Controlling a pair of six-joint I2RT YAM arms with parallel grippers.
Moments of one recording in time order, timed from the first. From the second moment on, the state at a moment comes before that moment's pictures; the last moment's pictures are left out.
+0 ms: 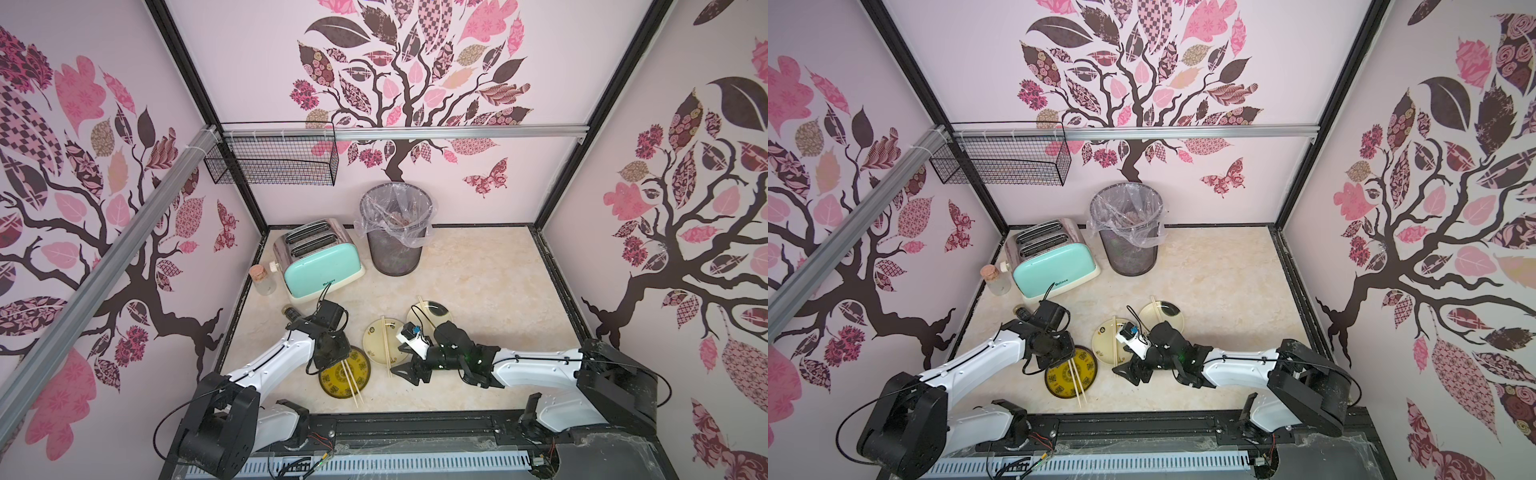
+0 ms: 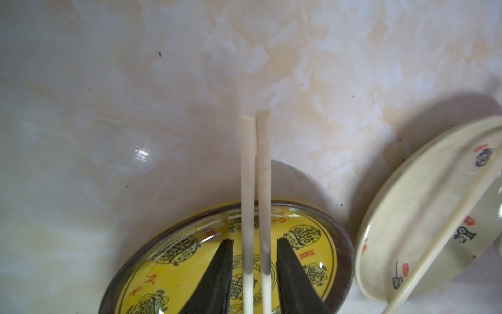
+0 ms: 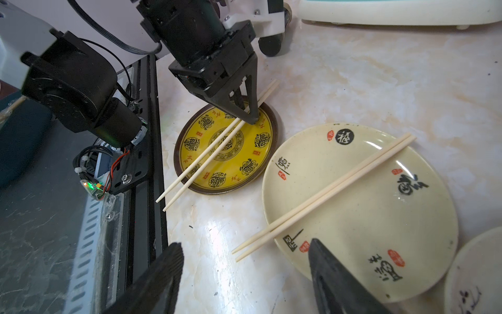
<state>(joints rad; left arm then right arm) -0.38 1.24 0.60 -0.69 0.11 -0.79 1.00 1.39 0.49 0.41 -0.34 0.14</state>
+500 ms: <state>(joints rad) -0.38 1.24 0.59 -0.69 0.12 -0.80 1.00 1.39 0.49 0.40 -0.33 0.13</state>
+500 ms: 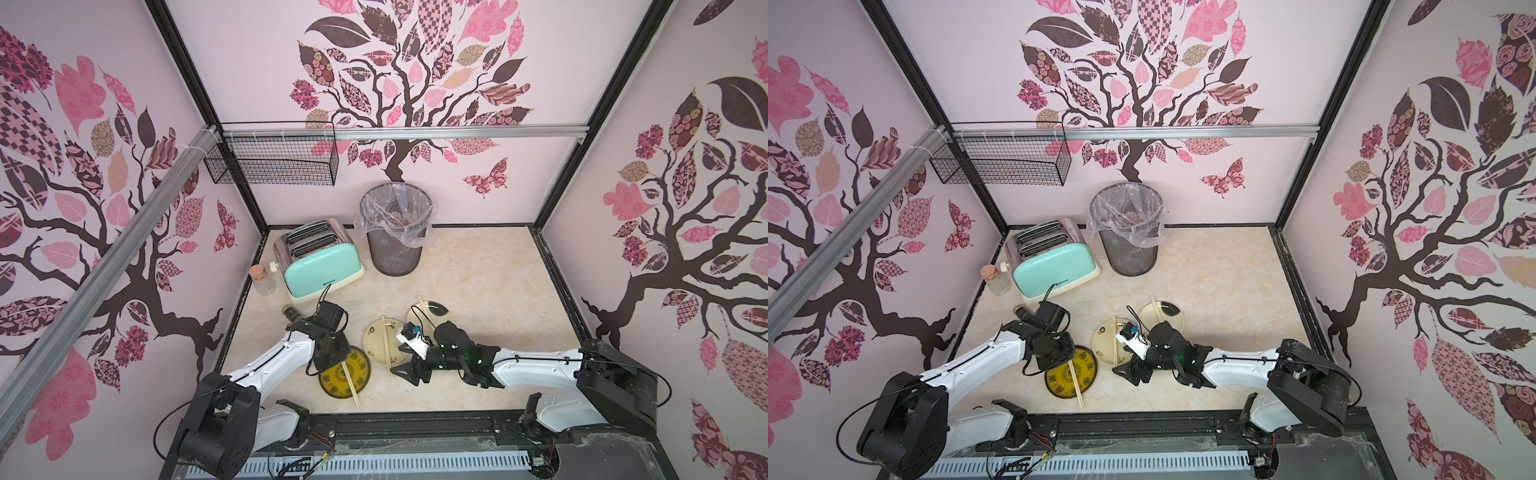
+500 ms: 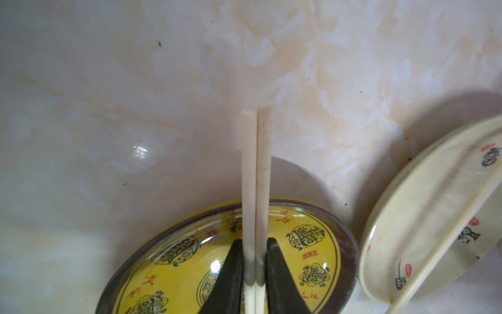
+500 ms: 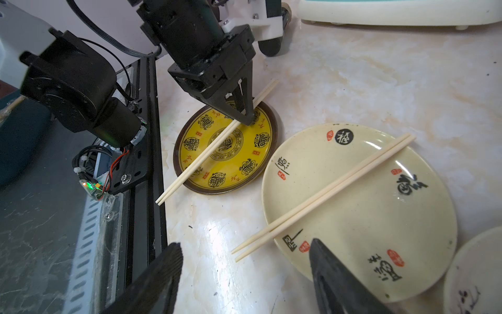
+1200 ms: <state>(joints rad) -0.38 1.22 0.59 -0.70 0.12 -0.80 1.01 1.39 0.49 0.40 -0.33 0.13</state>
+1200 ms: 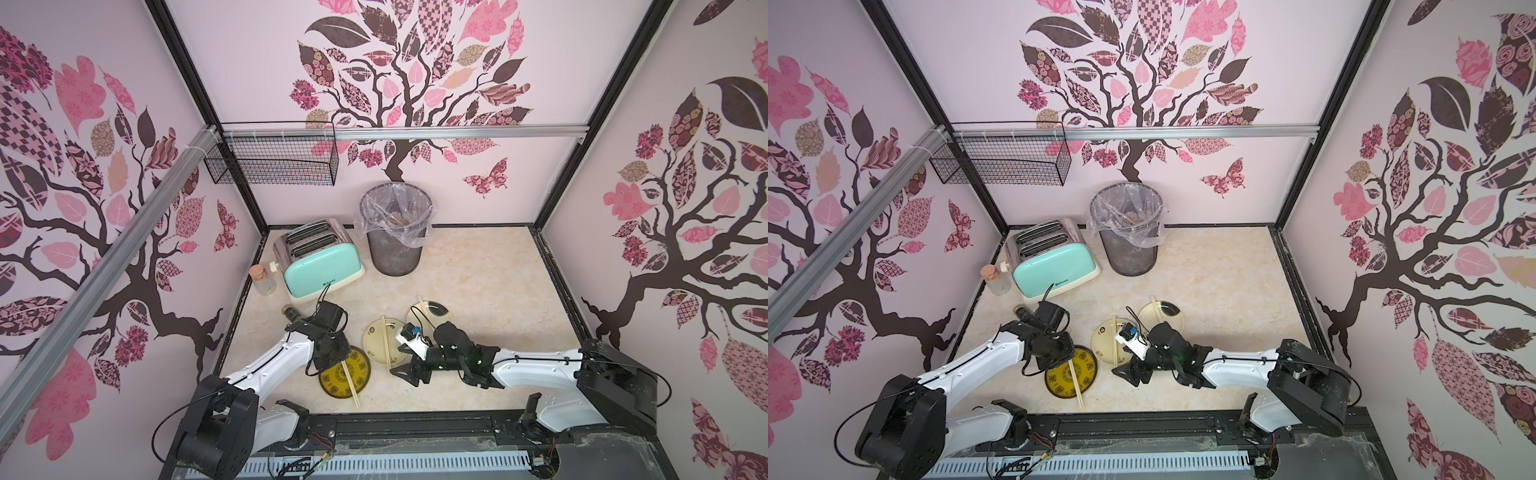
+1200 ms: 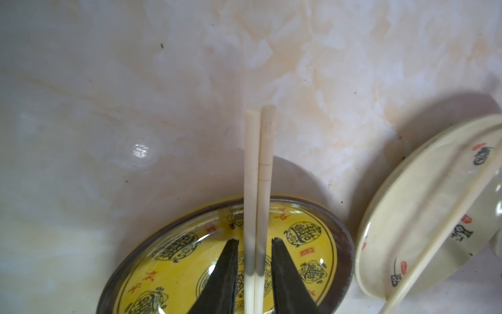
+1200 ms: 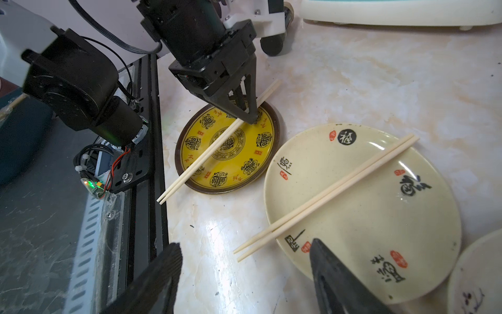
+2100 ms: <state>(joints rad) -0.34 0.91 0.71 -0.58 0.20 -0.64 0.90 1.13 0.62 0.19 -0.14 0.14</state>
